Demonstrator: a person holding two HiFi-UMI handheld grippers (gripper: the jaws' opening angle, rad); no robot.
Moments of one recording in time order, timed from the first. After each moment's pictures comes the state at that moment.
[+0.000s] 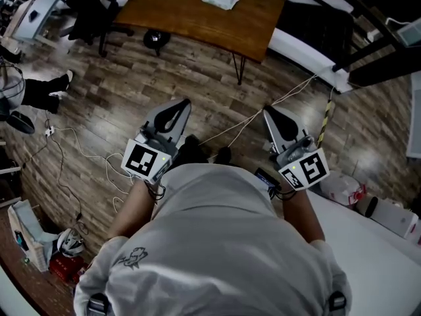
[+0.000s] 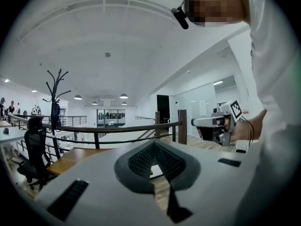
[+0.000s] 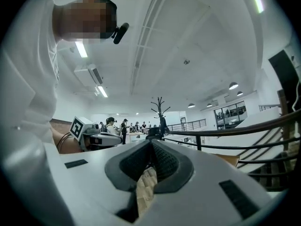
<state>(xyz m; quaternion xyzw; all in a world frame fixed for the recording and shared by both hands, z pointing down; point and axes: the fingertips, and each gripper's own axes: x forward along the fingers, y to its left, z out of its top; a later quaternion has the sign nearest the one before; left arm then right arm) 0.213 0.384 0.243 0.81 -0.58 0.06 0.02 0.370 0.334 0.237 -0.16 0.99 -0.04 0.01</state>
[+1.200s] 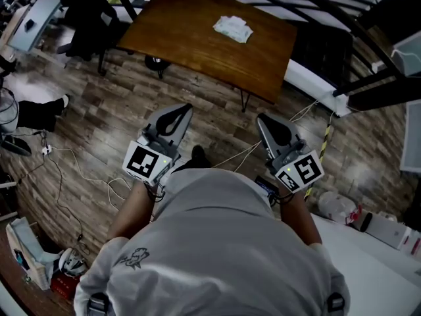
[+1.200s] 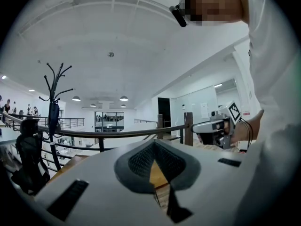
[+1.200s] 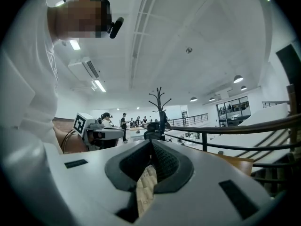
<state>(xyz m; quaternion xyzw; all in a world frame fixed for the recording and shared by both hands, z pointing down) 0.055 0.265 0.233 0.83 -0.56 0.05 0.01 0.204 0.223 0.242 -0.15 0.99 -0.05 -0.02</state>
